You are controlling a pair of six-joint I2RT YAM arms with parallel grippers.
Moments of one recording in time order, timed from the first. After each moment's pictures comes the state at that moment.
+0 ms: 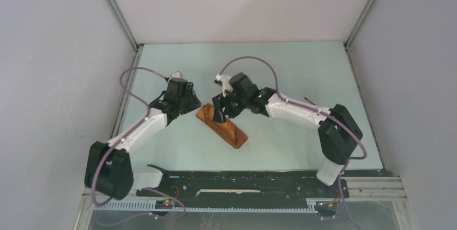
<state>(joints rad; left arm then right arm) -0.35 1.30 0.82 -0.32 -0.12 -0.66 0.81 1.76 1.31 -0.28 -0.42 0.35</state>
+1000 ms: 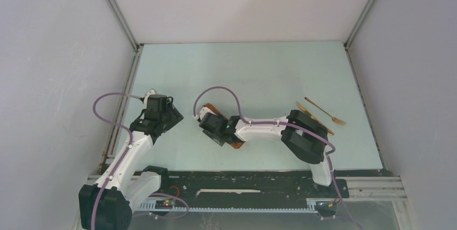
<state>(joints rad) -0.15 0.93 0.62 -0.54 -0.15 -0.75 1.16 1.98 1.33 -0.39 0.36 0.10</state>
